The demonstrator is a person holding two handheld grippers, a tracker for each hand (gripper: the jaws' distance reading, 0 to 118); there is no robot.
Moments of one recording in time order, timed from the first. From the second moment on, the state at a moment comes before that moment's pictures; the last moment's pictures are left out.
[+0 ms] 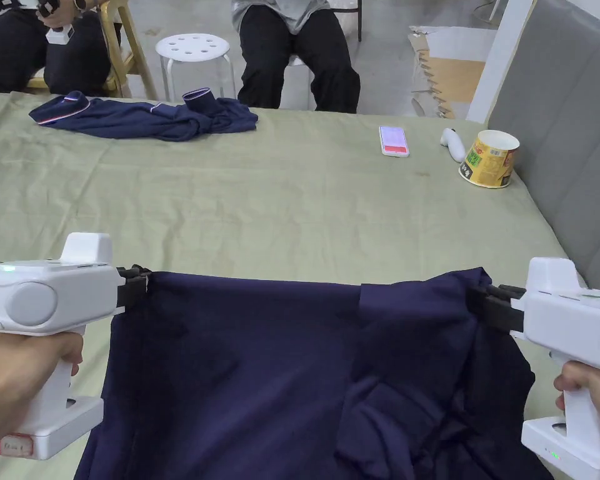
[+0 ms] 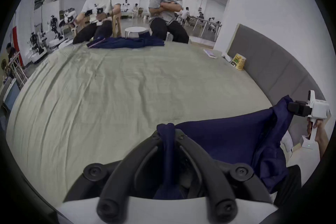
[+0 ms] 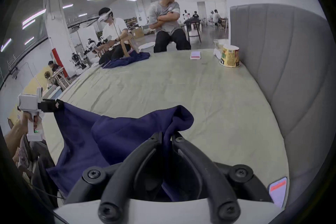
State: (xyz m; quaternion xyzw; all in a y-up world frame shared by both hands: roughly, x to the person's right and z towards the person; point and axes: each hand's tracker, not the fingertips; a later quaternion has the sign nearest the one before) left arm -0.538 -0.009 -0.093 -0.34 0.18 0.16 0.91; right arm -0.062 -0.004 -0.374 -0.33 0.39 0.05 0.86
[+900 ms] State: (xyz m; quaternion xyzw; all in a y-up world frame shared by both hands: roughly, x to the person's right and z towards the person) left arm -0.440 -0.124 0.049 -0.58 0.10 0.17 0.79; right arm 0.014 -0.124 -0.237 -0.52 0.33 0.14 0.77
